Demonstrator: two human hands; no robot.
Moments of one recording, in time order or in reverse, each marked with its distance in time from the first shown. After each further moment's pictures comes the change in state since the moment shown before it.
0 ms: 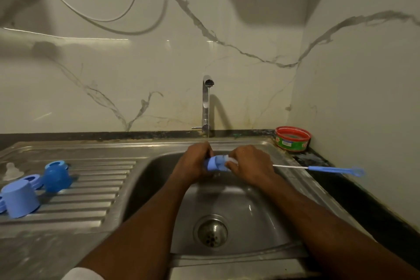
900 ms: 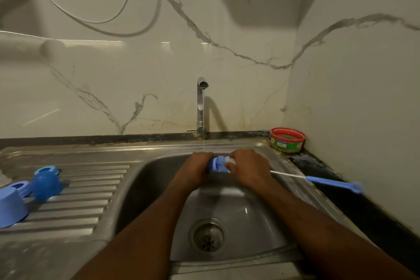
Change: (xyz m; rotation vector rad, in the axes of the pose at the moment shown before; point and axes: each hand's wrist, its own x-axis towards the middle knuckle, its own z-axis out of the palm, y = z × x) left_hand -0.001 0.012 0.013 -0.045 -0.105 -0.008; right_hand -0.001 0.002 0.003 0.038 -0.010 0.147
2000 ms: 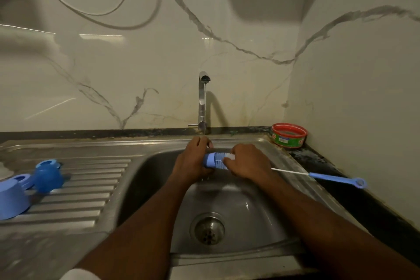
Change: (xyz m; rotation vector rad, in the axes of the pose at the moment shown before) left_hand 0.000 -0.009 -0.001 0.026 0.155 0.011; right_hand 0.006 -0.005 0.003 0.020 -0.054 0.041
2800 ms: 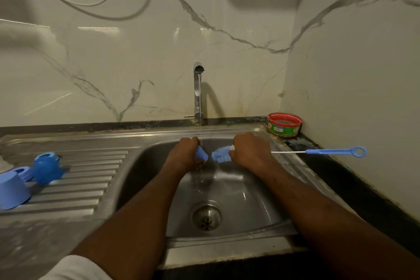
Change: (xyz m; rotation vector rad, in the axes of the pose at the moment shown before) left_hand -0.006 0.008 -0.010 0.078 -0.205 -0.288; right_hand -0.010 0.014 -0.019 -0.174 -0.045 -0.057
